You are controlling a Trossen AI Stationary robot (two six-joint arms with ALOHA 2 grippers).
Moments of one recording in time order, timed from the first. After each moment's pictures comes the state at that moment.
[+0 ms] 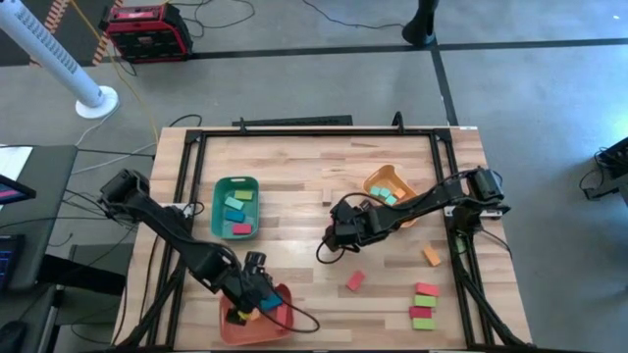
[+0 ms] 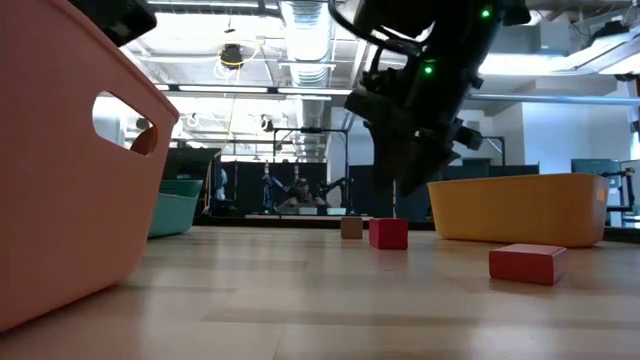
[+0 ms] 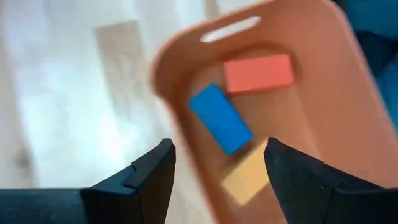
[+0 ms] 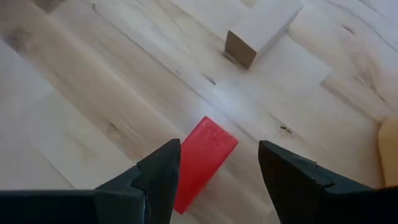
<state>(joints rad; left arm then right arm) -0.66 1.57 1.19 -0.70 -0.15 -0.40 0.22 1.82 1.21 -0.62 0.49 0.99</state>
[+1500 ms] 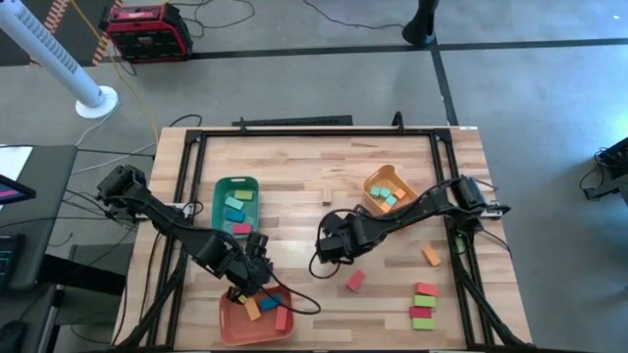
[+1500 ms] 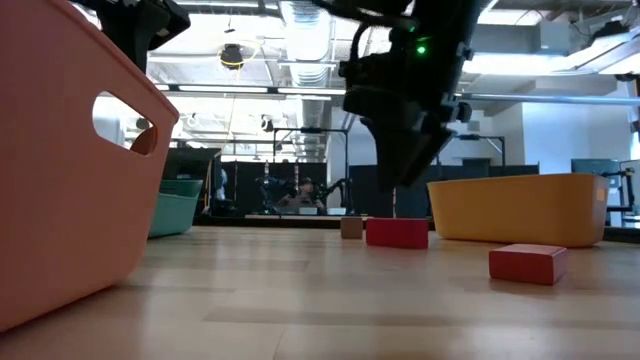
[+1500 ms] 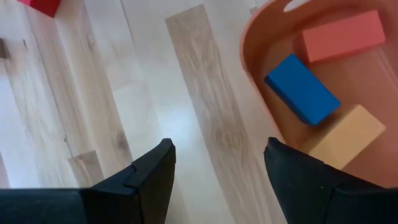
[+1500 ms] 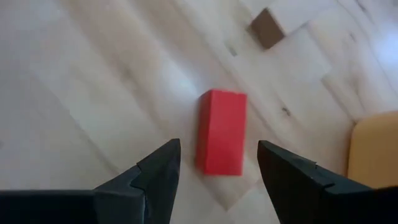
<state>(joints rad) -0.57 1.52 1.19 -0.84 -0.25 -0.19 0.28 1.97 1.47 -0.96 0.49 0.87</state>
